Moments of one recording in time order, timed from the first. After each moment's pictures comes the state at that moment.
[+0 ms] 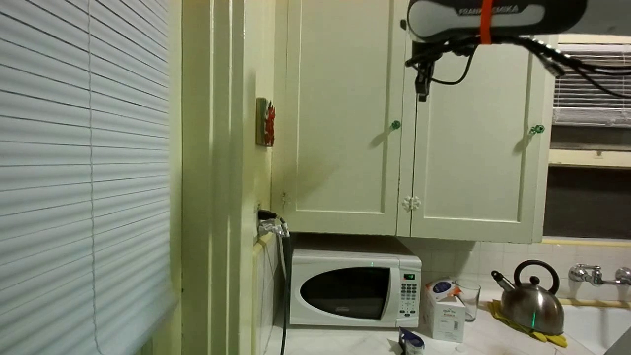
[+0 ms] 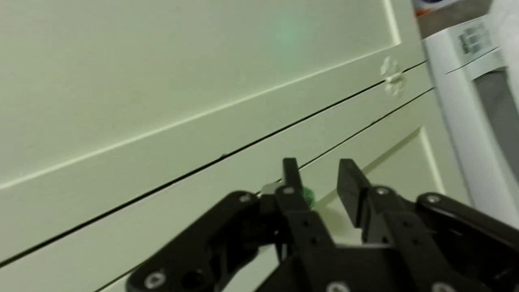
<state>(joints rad) 0.10 -0.42 0.05 -1.50 -0.65 1.69 -0.57</state>
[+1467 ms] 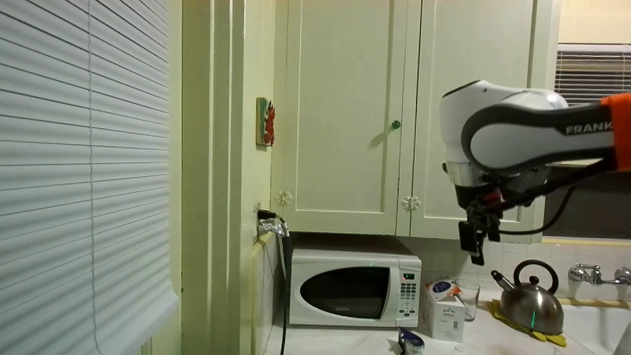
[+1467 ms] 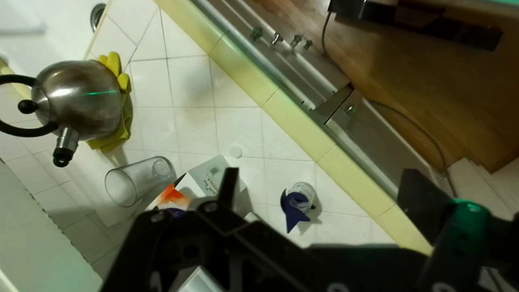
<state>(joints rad) 0.18 -1.00 0.01 -2.62 -0.39 1.61 -0.05</state>
